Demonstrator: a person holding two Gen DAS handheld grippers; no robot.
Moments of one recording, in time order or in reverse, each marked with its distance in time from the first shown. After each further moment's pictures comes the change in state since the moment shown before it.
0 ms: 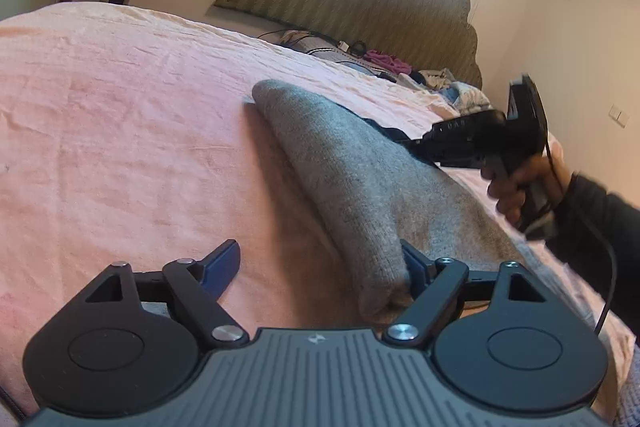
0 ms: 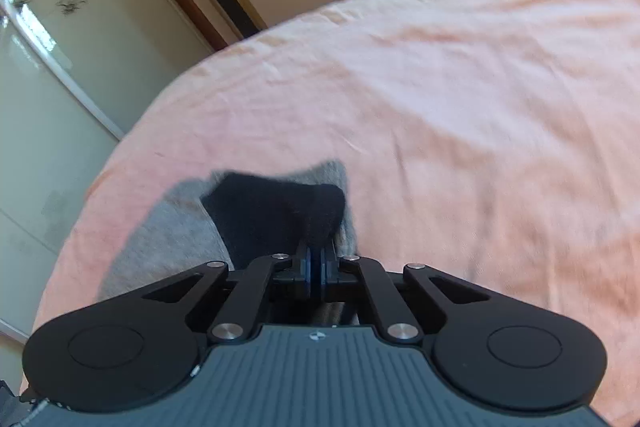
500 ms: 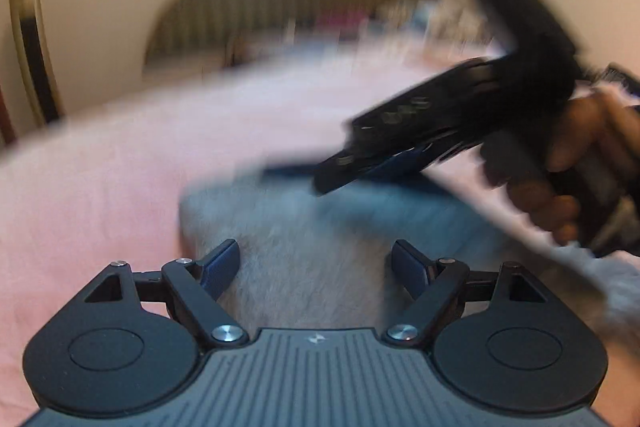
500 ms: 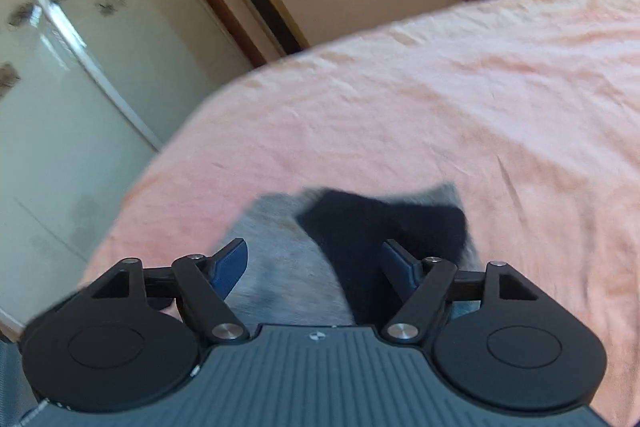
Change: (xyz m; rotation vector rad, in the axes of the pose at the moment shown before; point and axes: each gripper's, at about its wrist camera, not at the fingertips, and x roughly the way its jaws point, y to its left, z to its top) left arm 0.119 -0.057 0.091 0.418 0.172 0.093; right arm 0.029 0.055 0.007 -0.058 -0.005 -0.048
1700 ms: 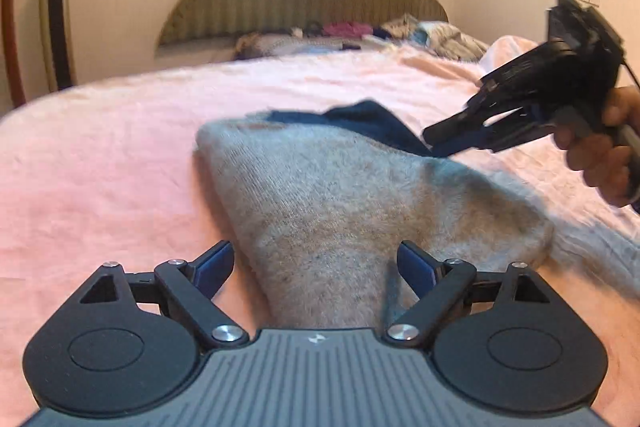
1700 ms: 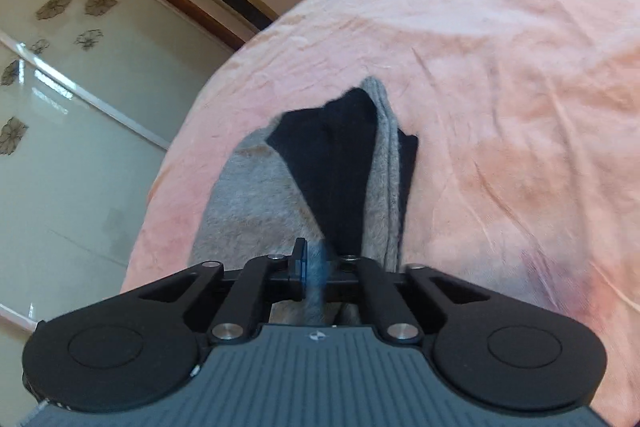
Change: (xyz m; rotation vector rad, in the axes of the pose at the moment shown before) left arm -0.077 -0.017 -0.081 -0.017 -0.150 0.004; right arm -0.111 -0.024 -0.060 0.193 0.018 0.171
